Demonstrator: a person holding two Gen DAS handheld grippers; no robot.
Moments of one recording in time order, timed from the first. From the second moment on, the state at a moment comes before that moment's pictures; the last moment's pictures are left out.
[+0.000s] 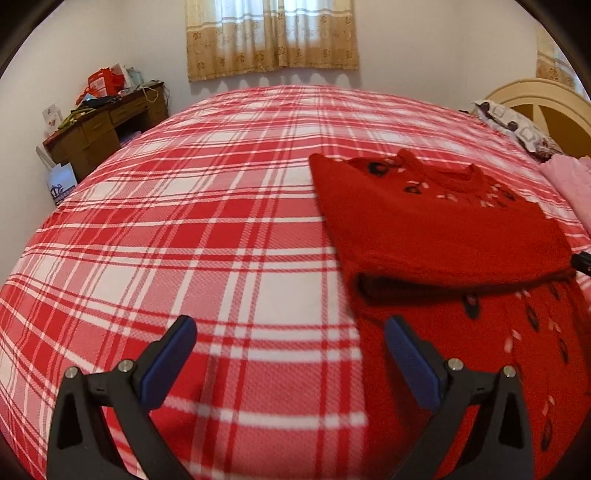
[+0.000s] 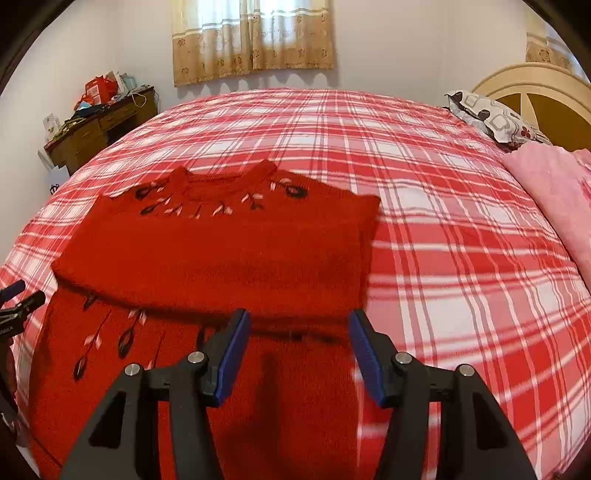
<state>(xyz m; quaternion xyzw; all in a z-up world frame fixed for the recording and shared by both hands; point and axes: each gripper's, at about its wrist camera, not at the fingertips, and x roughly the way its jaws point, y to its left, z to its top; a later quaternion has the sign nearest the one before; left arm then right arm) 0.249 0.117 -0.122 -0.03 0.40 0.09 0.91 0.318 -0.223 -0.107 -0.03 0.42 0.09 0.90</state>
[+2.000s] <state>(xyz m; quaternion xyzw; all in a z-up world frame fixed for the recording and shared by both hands) 0.081 0.055 -0.144 -0.11 0.49 -0.12 0.86 0.122 -0.233 -0.133 -0.05 0.46 0.09 0.88</state>
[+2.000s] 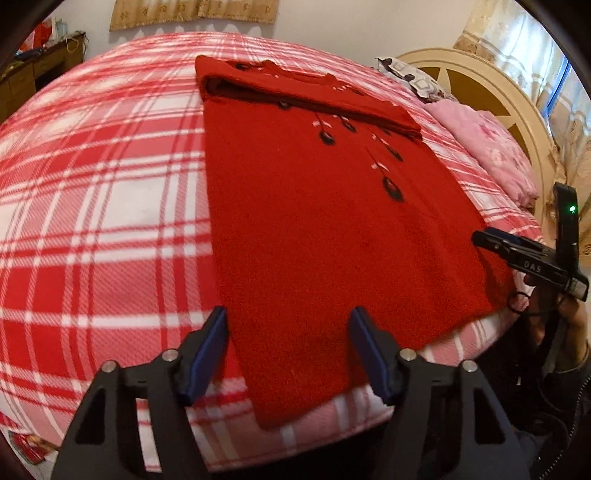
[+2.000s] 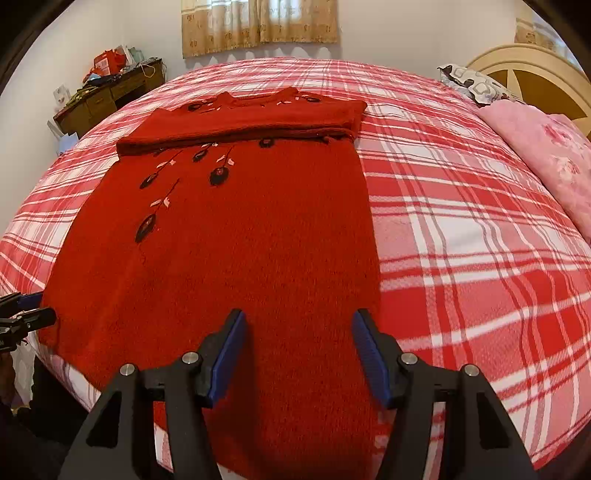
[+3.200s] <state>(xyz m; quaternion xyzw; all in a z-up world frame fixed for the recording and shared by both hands) 0.064 0.076 -0.117 -0.12 0.45 -0.13 0.88 0.072 -0.281 -0.128 0.06 0.49 0.14 0.86</state>
